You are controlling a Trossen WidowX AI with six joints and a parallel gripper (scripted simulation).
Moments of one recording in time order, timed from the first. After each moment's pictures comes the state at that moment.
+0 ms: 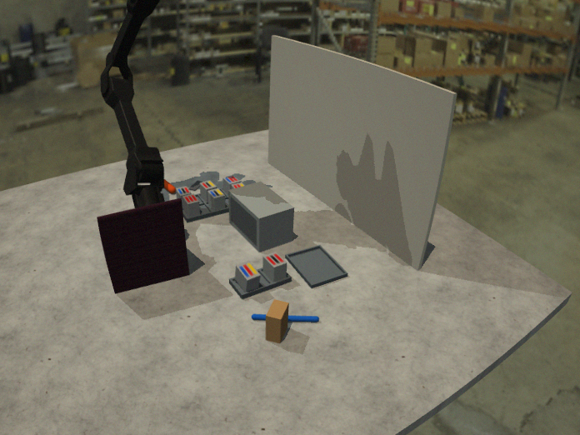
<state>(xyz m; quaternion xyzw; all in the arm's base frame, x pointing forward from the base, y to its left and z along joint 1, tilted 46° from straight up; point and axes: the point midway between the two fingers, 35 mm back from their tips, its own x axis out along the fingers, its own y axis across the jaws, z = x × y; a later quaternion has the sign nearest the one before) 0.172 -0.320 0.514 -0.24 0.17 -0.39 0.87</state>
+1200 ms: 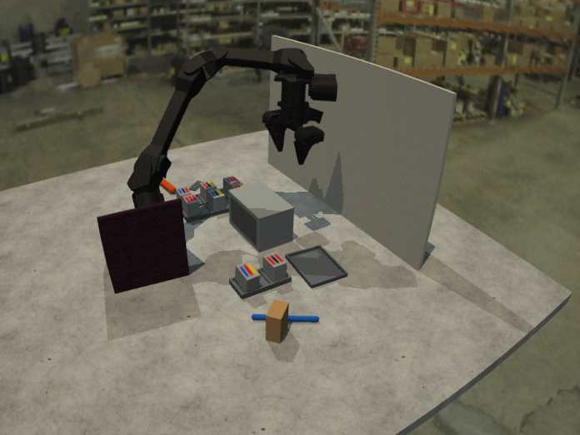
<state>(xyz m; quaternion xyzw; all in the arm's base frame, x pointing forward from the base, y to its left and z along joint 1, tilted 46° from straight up) 0.362 -0.105 0.097 0.28 0.61 0.25 0.70</state>
